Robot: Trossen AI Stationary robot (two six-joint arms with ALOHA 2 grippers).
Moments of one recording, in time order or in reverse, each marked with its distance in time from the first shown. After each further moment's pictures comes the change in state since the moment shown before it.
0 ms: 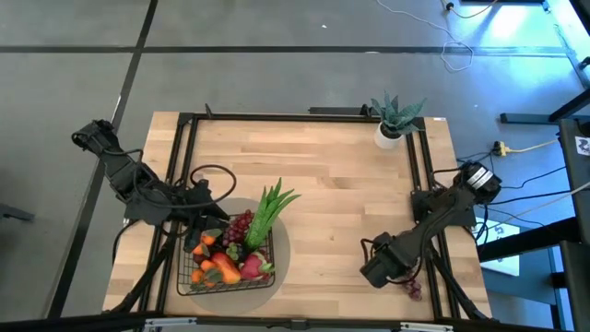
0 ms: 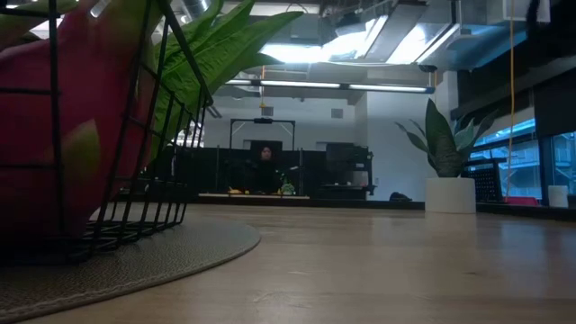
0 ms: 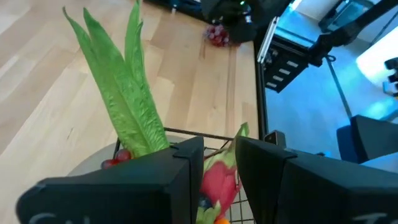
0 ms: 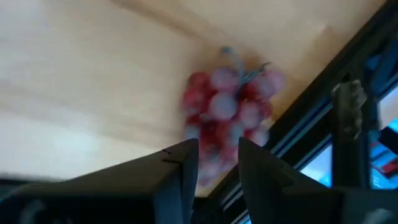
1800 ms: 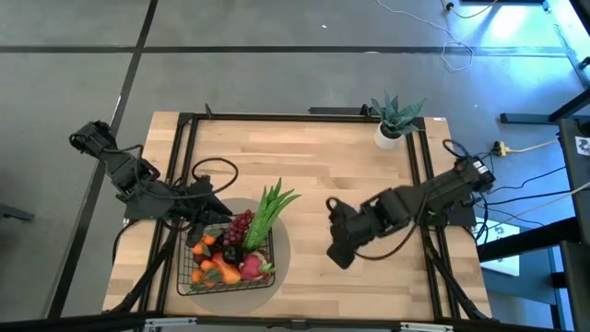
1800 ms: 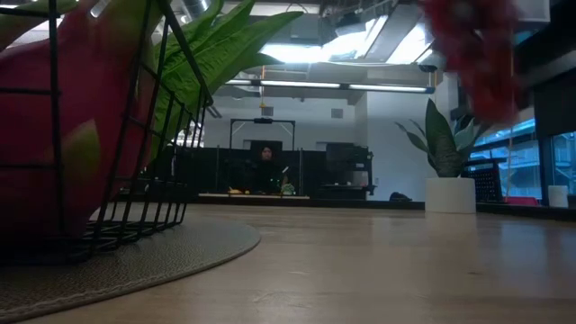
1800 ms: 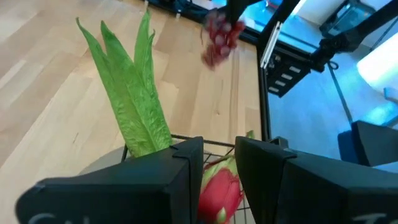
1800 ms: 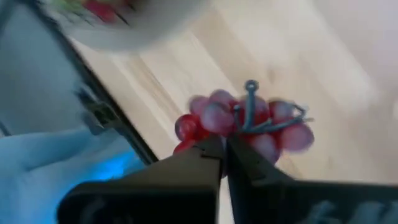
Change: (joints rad) left arm 0.067 -0.014 0.000 0.007 0.041 0.027; right arm -0.276 -0.002 0.557 -0.059 0.360 -0.599
